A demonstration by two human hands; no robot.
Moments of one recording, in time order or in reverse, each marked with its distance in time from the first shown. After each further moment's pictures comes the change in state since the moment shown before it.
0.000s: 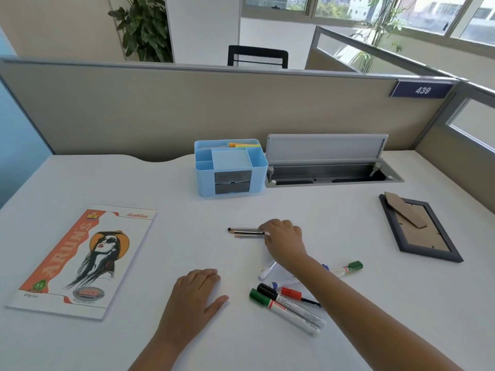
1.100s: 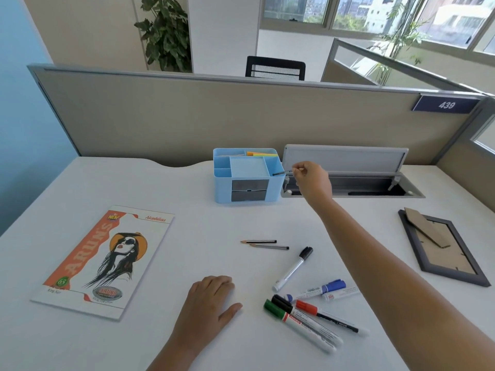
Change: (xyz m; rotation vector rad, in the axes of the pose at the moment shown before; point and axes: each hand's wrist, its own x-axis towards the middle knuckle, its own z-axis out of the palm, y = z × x) left_hand 0.003 -0.003 0.001 0.004 -0.015 -0.013; right_hand 0.101 -0.004 -0.101 0.483 0.360 0.255
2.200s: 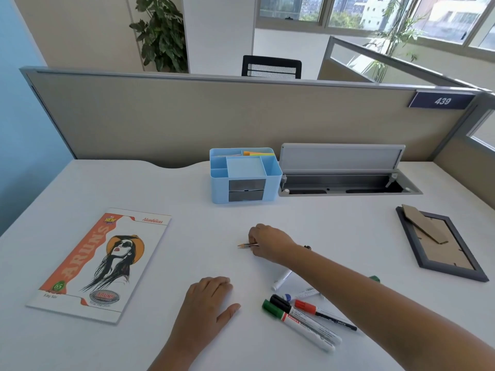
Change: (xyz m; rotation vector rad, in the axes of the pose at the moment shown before) left_hand -0.001 -0.002 0.001 -0.004 0.014 0.010; right_hand -0.088 0.032 0.078 -0.540 -0.677 -0.477
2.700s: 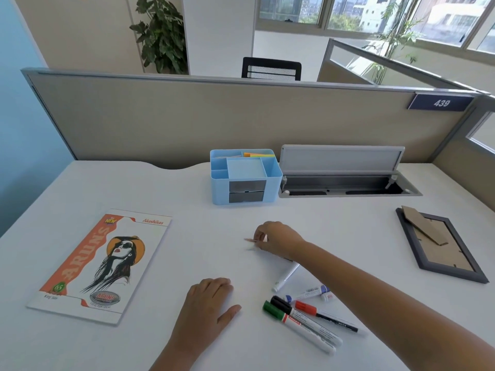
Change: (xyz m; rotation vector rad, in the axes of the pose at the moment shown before) left_hand 0.000 0.000 0.000 0.012 -0.019 -0.003; right_hand -0.002 0.020 -0.011 0.138 0.039 0.010
